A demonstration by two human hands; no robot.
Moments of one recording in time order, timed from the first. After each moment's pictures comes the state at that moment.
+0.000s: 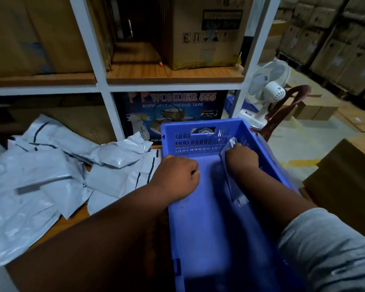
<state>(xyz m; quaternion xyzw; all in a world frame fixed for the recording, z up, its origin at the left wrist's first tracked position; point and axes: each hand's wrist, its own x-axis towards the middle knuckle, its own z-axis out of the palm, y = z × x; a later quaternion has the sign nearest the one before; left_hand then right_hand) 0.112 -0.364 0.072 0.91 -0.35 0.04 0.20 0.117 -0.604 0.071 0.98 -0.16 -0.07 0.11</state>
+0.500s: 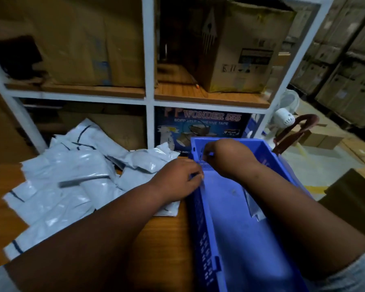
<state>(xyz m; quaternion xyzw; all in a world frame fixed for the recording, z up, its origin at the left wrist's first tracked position) 0.117 -0.258 0.106 0.86 -0.39 0.05 0.33 0.098 -0.446 0.192 1.00 0.06 0.04 0.01</state>
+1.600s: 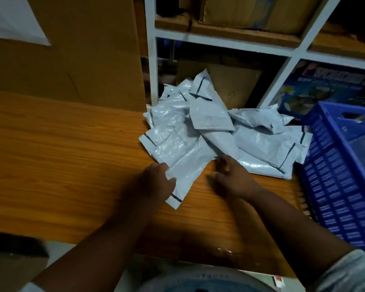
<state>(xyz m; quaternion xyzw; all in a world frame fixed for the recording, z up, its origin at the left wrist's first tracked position) 0.049 0.150 -0.064 0.97 0.05 0.00 0.25 0.057 -0.119 -0.009 0.93 -0.02 -0.13 -0.35</state>
